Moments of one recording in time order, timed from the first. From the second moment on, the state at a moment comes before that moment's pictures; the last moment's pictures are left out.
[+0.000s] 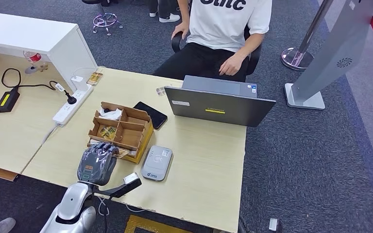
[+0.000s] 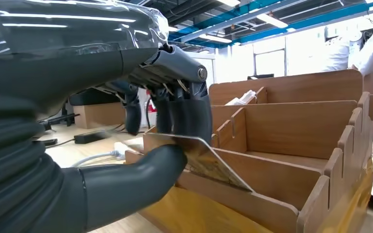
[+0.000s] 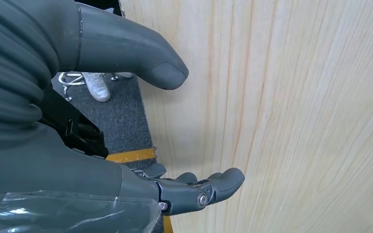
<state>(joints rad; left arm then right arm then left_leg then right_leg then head) -0.05 0.10 -0.03 -1.23 -1.33 0.39 -0.16 -0.13 0.21 -0.55 -0.29 -0.23 0.44 -0.40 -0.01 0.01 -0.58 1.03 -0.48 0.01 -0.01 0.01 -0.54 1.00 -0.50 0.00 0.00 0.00</state>
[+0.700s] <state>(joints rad) -0.09 0.11 0.00 -1.26 -1.33 0.46 -0.13 -0.13 0.21 -0.55 -0.29 -0.23 0.44 -0.39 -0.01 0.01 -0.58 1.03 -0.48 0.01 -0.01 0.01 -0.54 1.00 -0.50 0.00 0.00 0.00</state>
